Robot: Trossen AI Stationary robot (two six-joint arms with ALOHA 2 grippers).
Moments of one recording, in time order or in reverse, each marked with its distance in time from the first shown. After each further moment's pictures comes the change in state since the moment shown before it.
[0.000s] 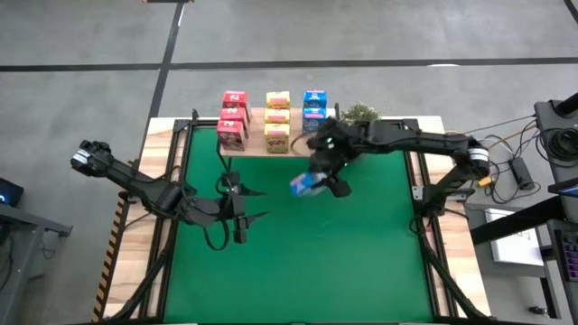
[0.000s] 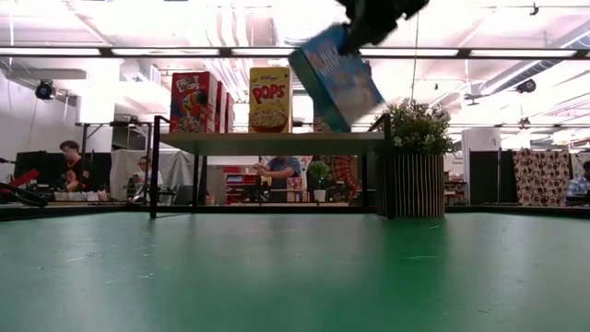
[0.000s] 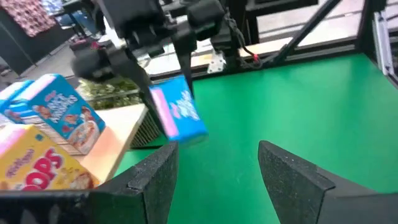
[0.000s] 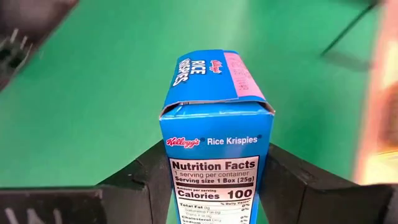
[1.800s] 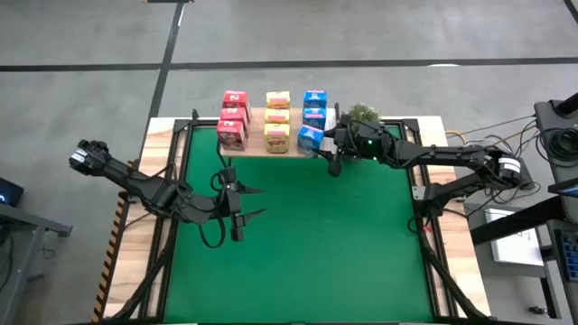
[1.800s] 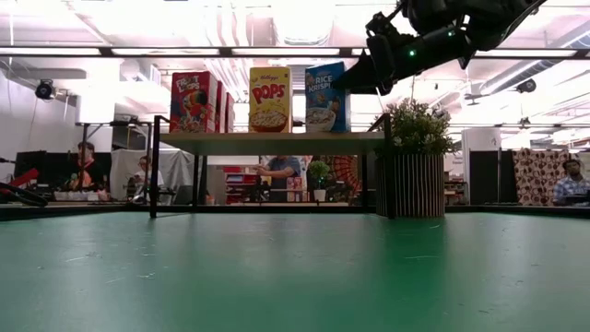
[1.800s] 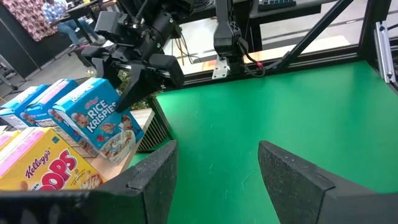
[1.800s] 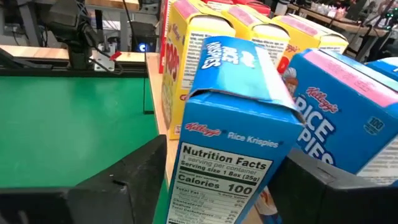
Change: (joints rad) left arm 0.000 -0.040 -0.003 -0.006 -0.014 0.011; right arm -0.172 -0.301 -0.731 1.140 0.367 0.310
